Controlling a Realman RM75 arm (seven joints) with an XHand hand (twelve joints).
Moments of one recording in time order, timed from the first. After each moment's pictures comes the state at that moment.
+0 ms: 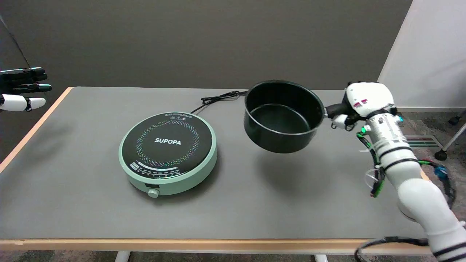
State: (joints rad) arm -0.21 -1.17 -1.33 1.76 1.45 0.24 -1.10
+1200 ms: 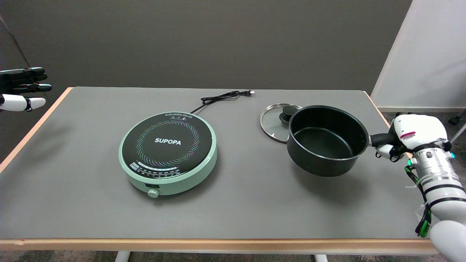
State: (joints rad) arm -0.50 -1.19 -1.13 1.69 1.03 0.37 -0.61
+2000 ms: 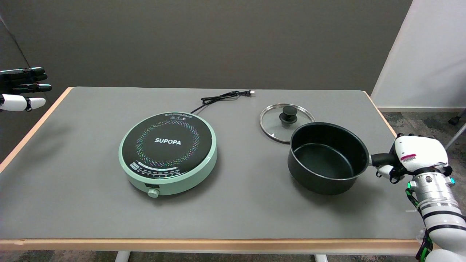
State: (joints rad) arm -0.58 -1.26 -1.18 1.63 0.89 0.52 -0.49
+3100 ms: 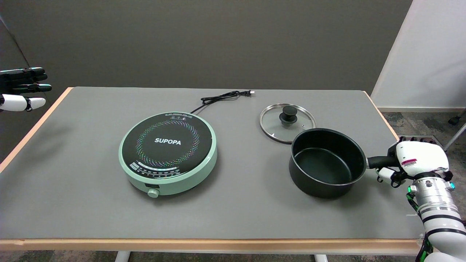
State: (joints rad) arm -0.56 -1.26 -1.19 1.57 0.86 0.55 -0.47
